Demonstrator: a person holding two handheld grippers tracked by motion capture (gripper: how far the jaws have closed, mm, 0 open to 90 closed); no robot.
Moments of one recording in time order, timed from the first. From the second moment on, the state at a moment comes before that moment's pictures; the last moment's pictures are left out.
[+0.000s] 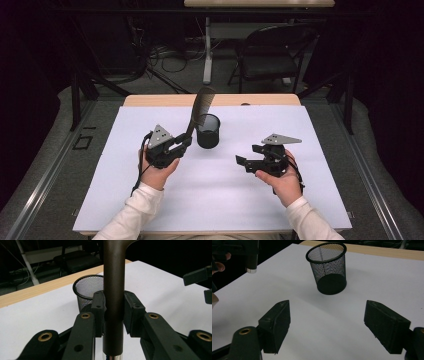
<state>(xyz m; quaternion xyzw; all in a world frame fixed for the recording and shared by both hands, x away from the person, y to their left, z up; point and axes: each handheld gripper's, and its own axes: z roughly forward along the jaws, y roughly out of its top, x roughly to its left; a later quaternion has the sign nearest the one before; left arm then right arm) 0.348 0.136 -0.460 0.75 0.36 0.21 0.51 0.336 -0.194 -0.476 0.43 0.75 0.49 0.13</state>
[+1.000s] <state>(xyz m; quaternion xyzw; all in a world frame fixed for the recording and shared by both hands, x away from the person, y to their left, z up) 0.350 0.139 -0.463 0.75 0.36 0.22 0.51 0.366 -0.181 -0.443 0.41 0.76 0.49 0.13</state>
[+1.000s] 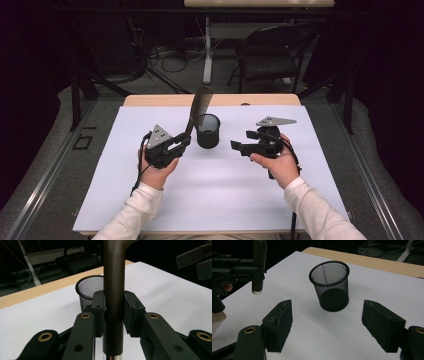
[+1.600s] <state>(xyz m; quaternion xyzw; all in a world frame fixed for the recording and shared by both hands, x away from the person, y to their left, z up) 0.349 0.137 -0.465 0.75 0.36 0.22 0.51 0.380 -0.174 -0.421 0.41 0.76 0.49 0.12</state>
